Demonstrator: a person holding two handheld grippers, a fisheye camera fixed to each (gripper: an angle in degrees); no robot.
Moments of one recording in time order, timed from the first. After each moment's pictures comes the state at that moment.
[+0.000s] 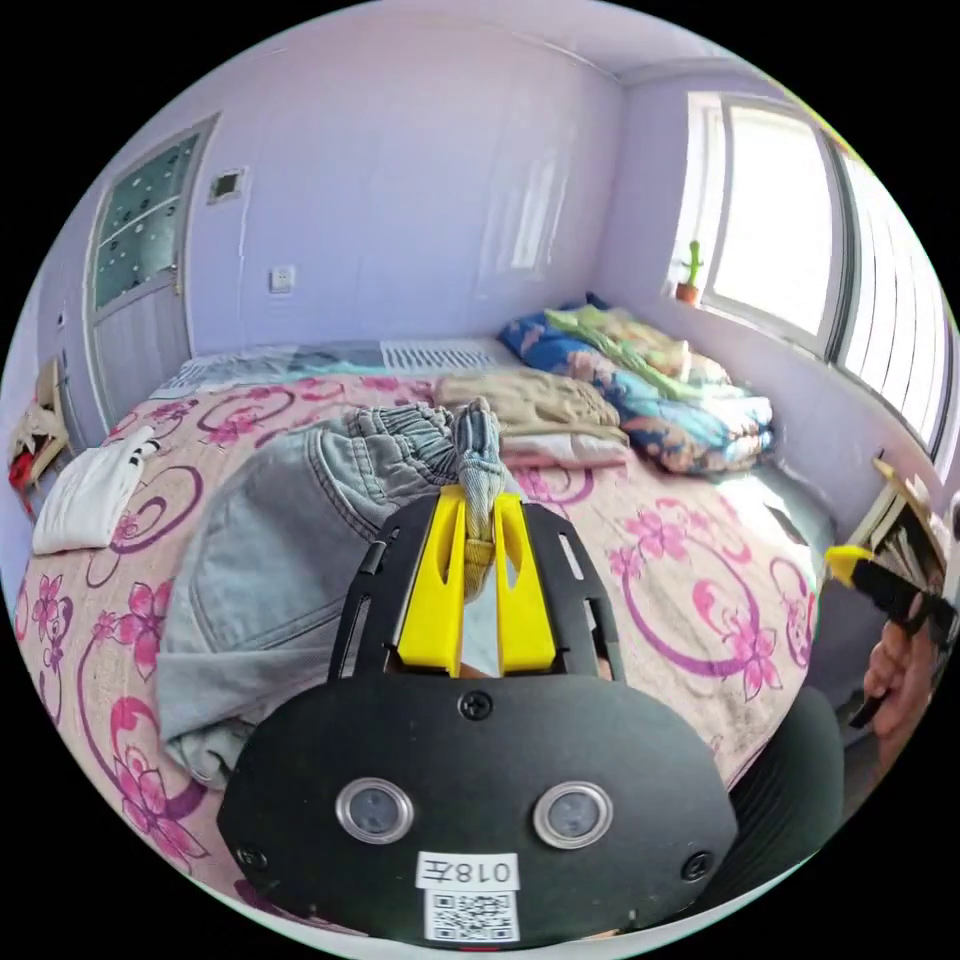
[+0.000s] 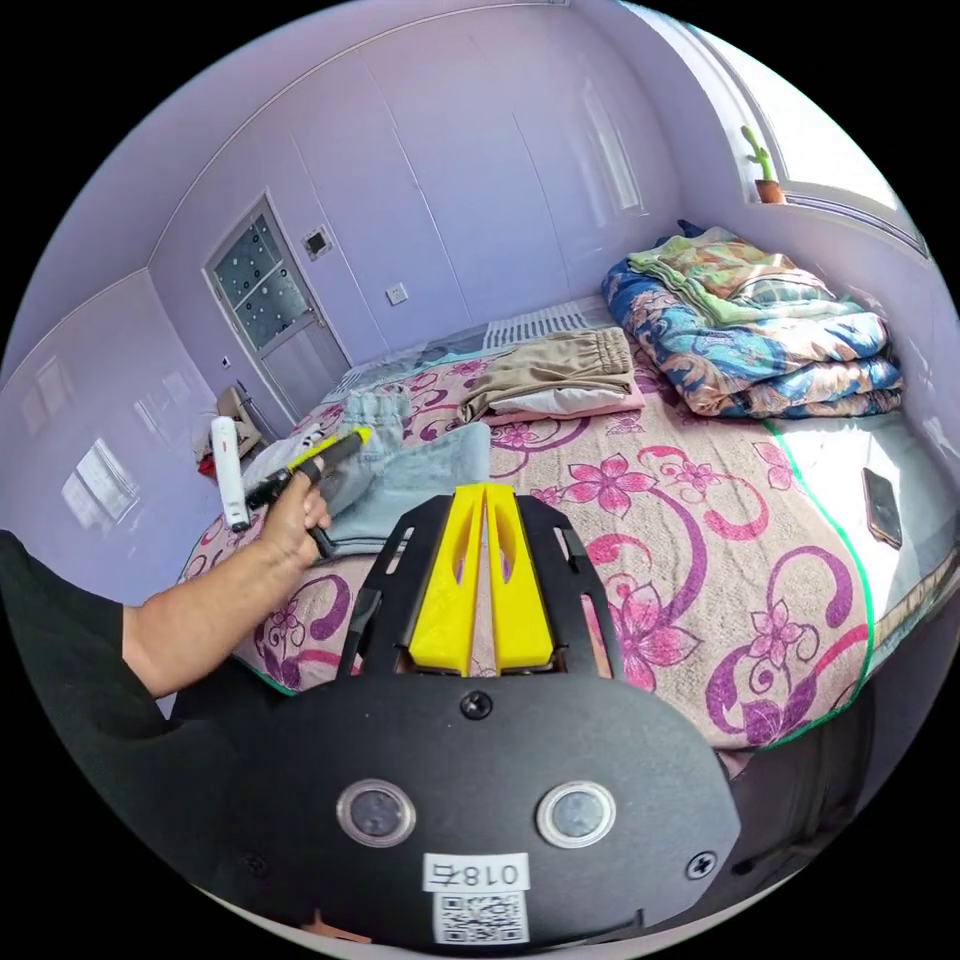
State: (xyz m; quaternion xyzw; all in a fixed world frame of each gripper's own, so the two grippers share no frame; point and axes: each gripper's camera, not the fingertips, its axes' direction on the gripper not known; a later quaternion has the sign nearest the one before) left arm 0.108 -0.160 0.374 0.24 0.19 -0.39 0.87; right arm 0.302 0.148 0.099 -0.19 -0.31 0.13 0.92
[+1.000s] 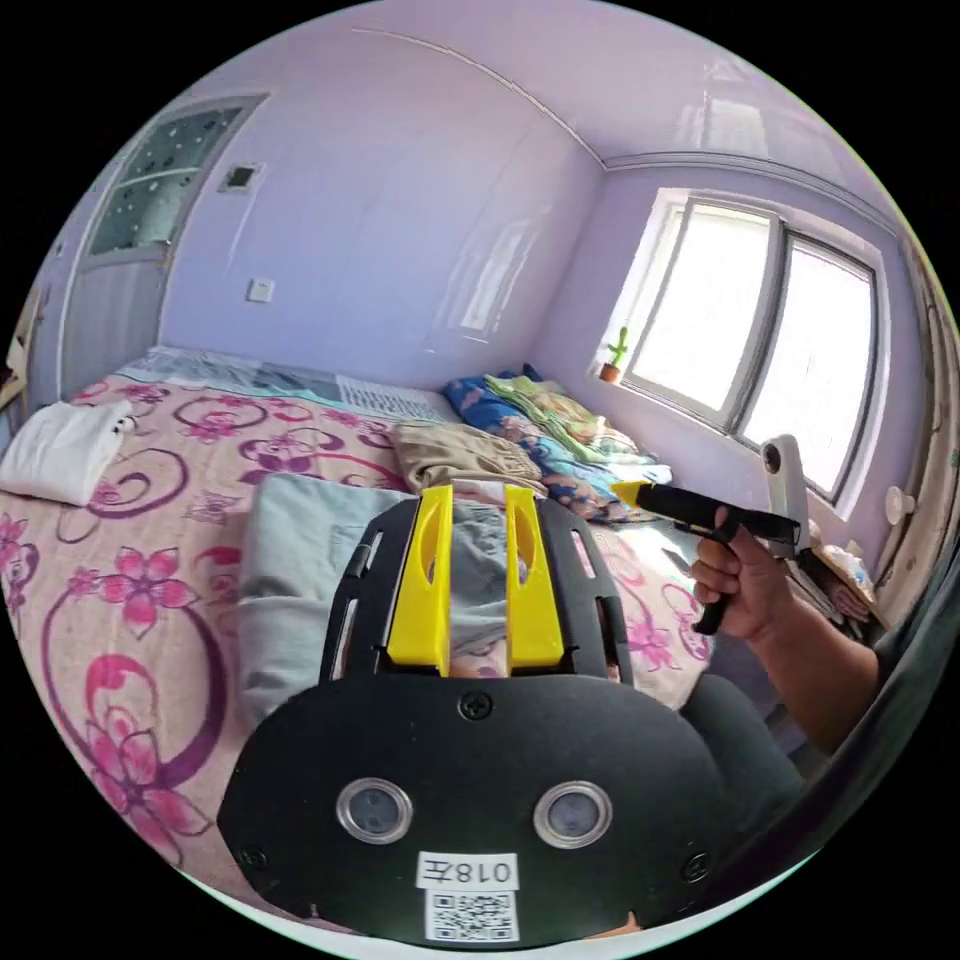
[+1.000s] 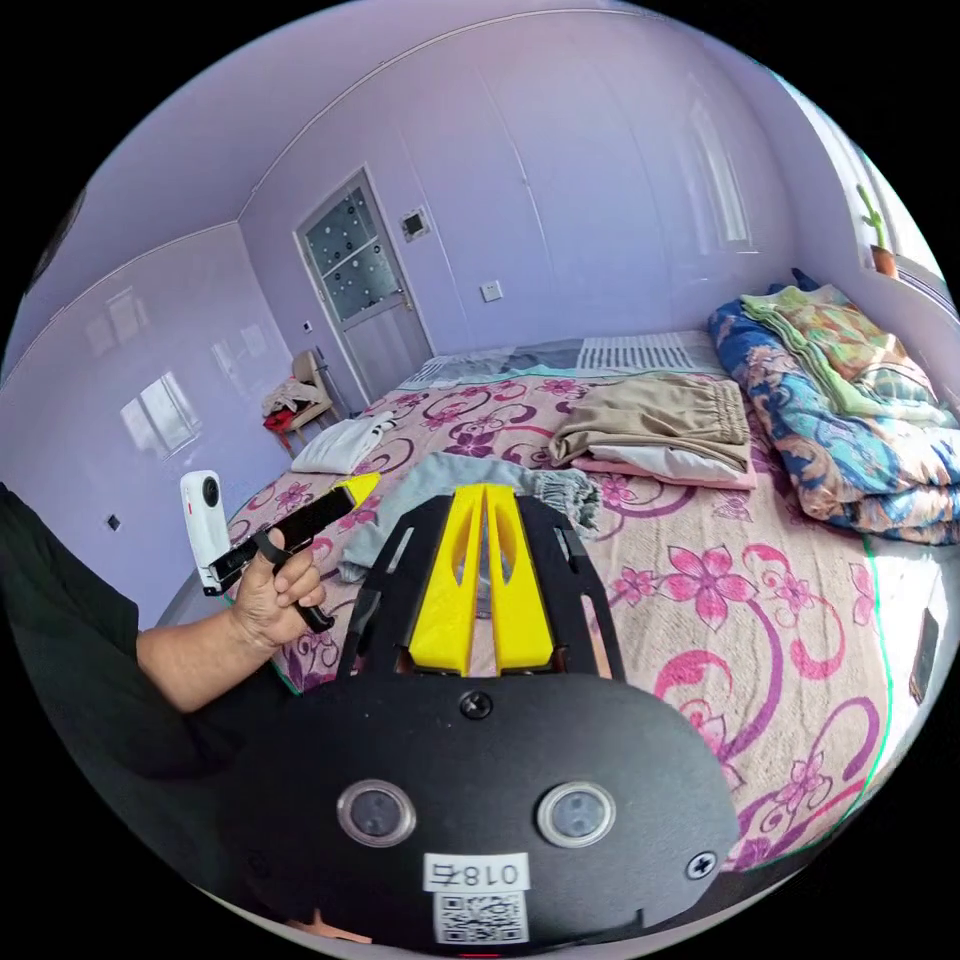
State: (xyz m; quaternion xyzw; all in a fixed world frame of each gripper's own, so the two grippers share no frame) left arm 0.070 -0.034 0.284 0.37 0.24 -0.43 0.79; right arm 0.194 0.038 0.151 -0.15 -0.44 0.04 0.89
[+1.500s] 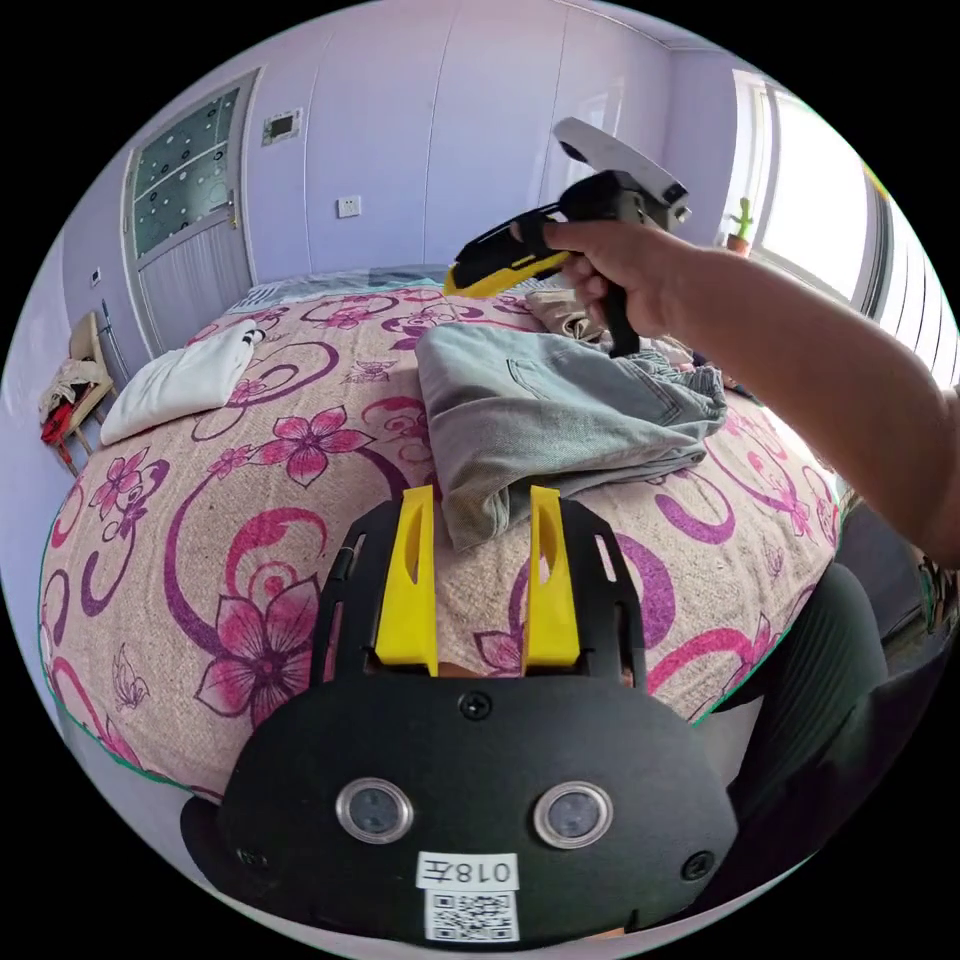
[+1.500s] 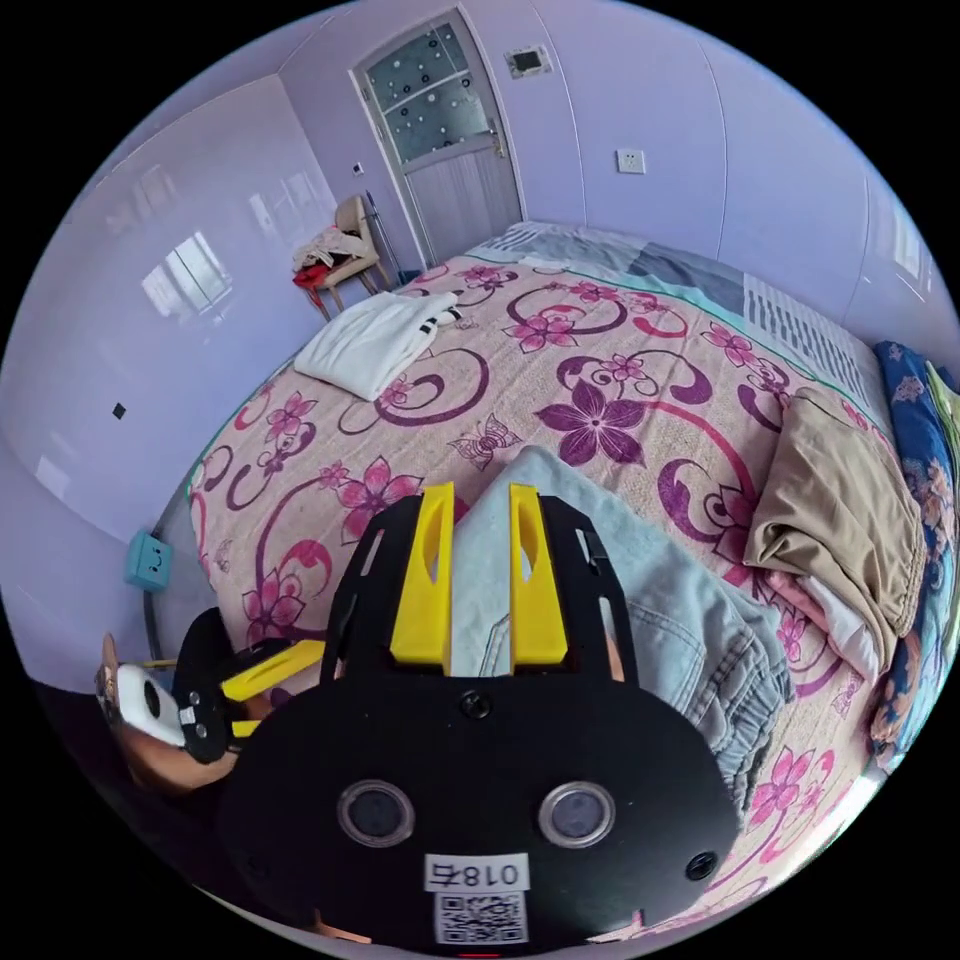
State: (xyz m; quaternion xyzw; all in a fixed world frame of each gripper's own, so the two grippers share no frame) left arm 0.091 0.002 0.333 0.14 0.17 -0.41 0.88; right arm -0.119 -0.078 0.291 -0.30 -0.46 -0.15 0.83
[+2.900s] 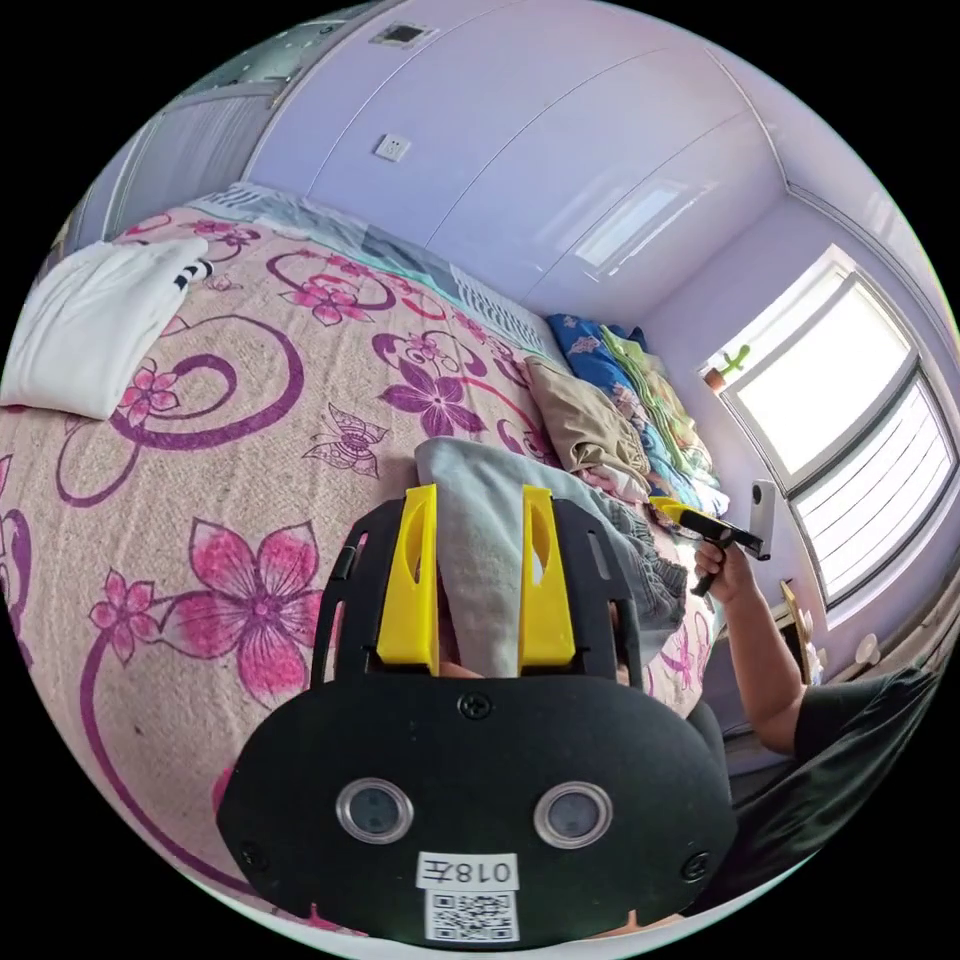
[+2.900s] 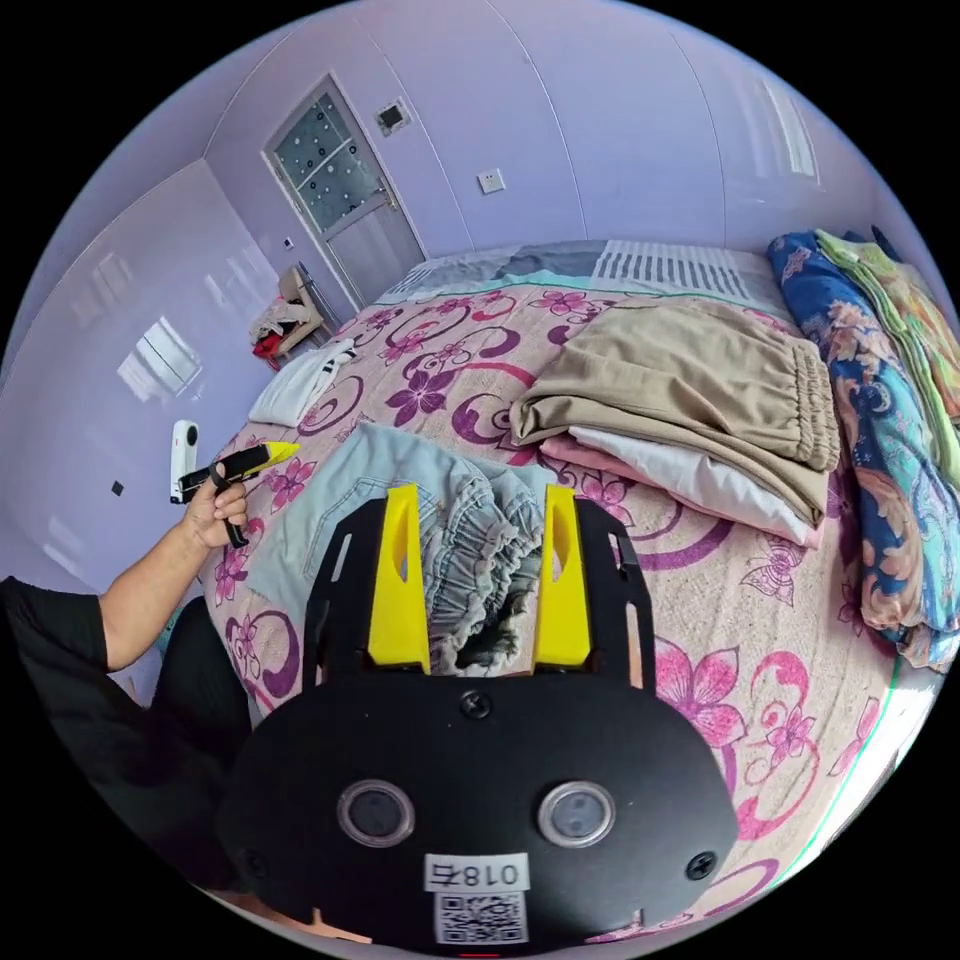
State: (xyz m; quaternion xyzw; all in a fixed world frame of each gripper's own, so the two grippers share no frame) left arm -0.188 -0.015 0.535 0.20 0.38 -0.51 0.75; right arm 0.158 -0.087 0.442 -0.30 -0.45 -0.03 0.84
